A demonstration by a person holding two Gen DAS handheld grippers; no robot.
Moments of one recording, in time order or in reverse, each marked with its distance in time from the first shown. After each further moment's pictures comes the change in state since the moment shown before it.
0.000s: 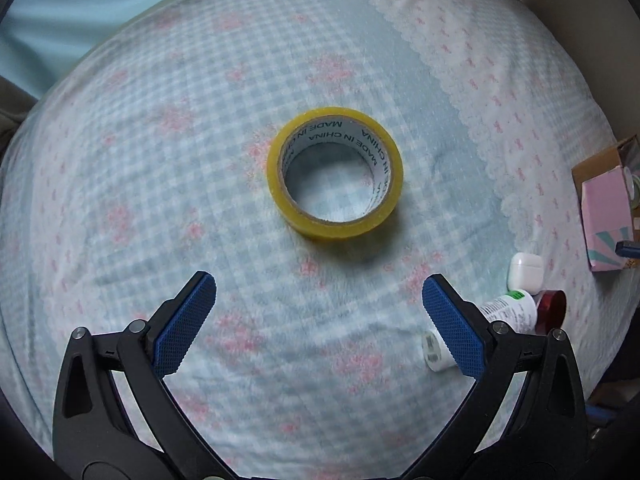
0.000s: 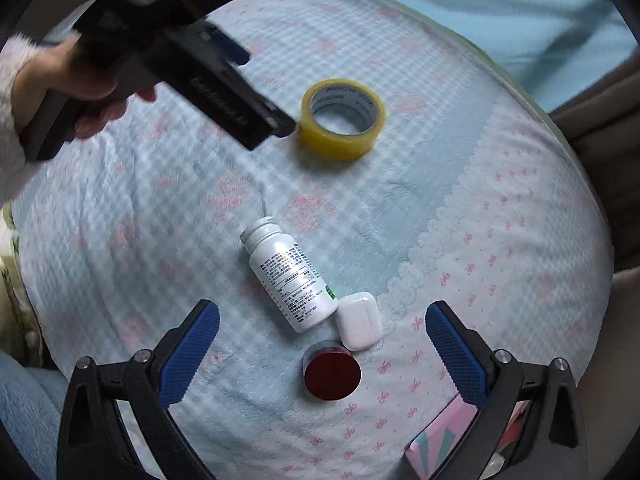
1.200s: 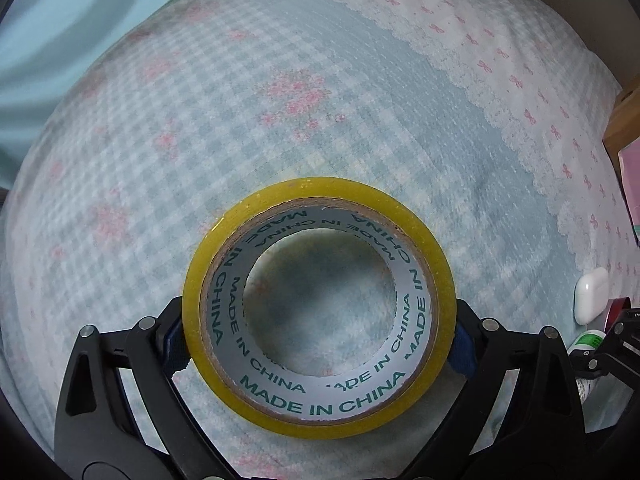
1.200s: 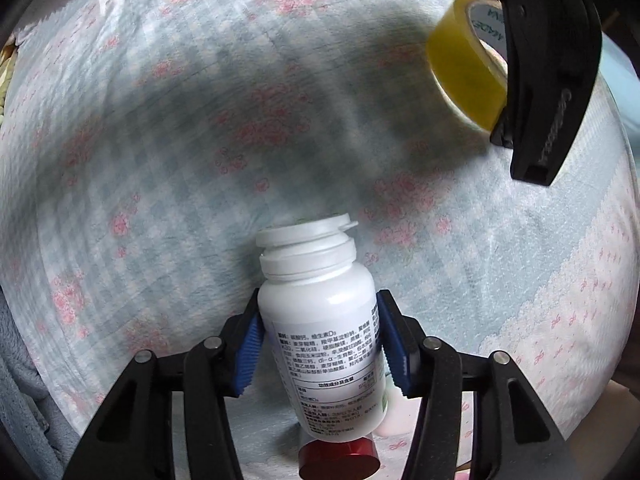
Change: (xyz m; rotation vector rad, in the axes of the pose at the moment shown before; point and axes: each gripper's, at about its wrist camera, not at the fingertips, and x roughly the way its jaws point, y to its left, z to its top) left arm 0.060 -0.007 0.048 0.231 -0.082 0.018; right arm 0.111 0.047 0.029 -0.268 0.189 0.063
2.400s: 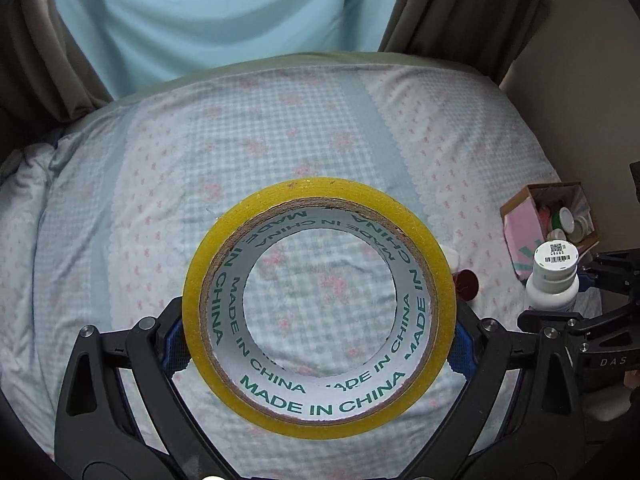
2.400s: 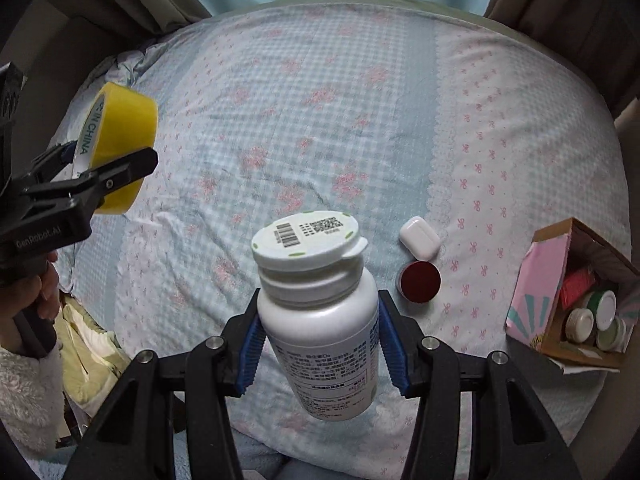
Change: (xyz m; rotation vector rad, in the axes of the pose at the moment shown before) left arm -0.303 -0.034 -0.142 -0.383 -0.195 0.041; right arm -0.247 0.003 -0.133 0.834 -0.283 0.209
